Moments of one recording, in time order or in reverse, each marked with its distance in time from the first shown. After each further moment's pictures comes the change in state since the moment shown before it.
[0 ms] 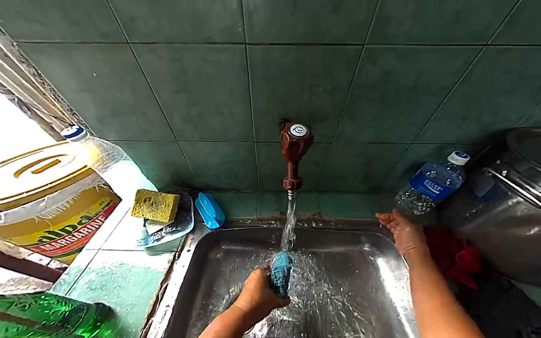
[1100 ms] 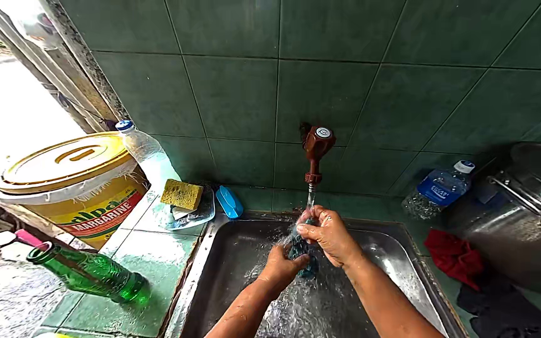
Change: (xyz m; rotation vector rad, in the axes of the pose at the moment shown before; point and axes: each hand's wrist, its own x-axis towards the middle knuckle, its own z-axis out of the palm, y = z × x) left_hand -0.011 0.024 0.001 -0.561 0.157 0.176; right_hand -0.193 -0.118 0.177 -0.110 -0.674 0.037
